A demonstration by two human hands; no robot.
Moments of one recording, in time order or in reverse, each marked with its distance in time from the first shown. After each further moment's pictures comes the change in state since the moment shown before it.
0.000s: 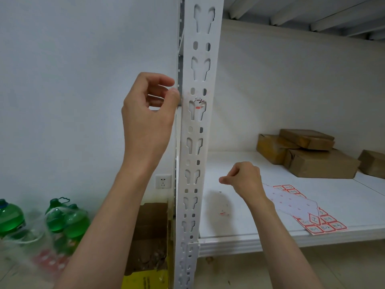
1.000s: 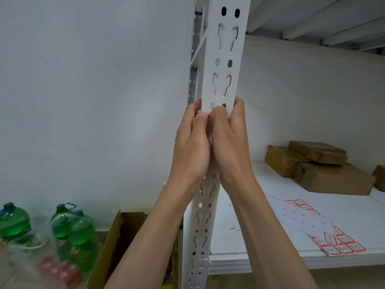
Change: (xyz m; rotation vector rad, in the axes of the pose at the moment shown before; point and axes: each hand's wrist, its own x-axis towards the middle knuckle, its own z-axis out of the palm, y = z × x) left_hand -0.020 0.004 0.029 -0.262 -0.188 -0.288; right_hand -0.064 -0.154 -0.024 0.913 0.064 -0.510
